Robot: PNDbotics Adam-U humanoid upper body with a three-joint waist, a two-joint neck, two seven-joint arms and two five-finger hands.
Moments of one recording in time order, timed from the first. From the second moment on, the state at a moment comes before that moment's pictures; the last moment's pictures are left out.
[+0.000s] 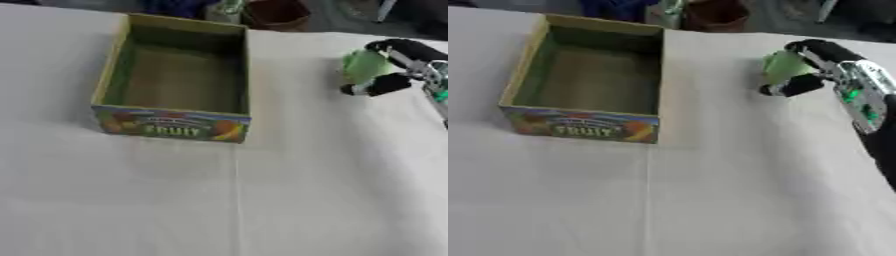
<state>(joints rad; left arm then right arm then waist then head) -0.20 0.18 0.49 -1.98 0.11 -0.39 0.06 -0.76 -0.84 0.07 -1.10 0.75 0.07 0.31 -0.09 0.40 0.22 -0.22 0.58</state>
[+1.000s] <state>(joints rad) -0.21 0.18 0.49 -1.98 0.11 -0.39 0.06 -0.75 -0.82 0.07 -1.09 0.80 0.06 0.25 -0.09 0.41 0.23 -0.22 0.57</state>
